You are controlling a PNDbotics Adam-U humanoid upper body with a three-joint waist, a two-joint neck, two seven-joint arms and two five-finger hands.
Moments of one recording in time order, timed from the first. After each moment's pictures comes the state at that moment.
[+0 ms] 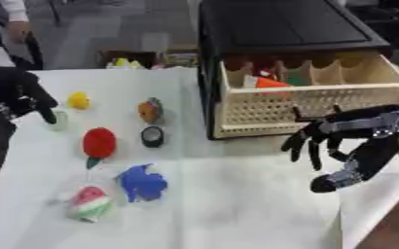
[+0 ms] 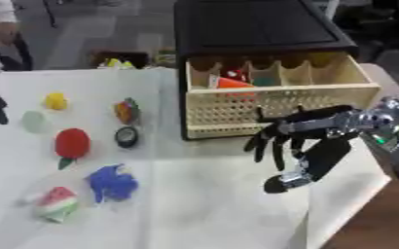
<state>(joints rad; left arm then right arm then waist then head) -0.33 0.27 -0.01 -1.99 0.25 -0.01 -0.21 -0.54 -0.89 0.34 -1.74 0.05 0.06 0.91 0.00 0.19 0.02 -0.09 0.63</state>
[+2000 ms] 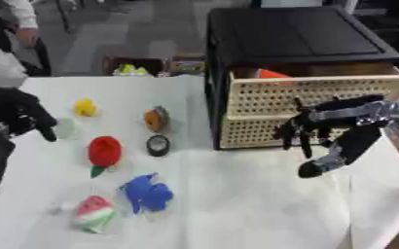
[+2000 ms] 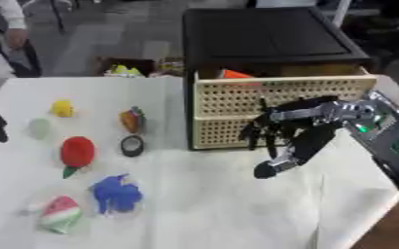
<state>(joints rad) -0.33 0.24 -0.01 -1.99 0.25 0.00 -0.24 -0.65 -0.84 0.33 -1.60 0.09 0.04 0.91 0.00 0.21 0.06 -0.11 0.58</state>
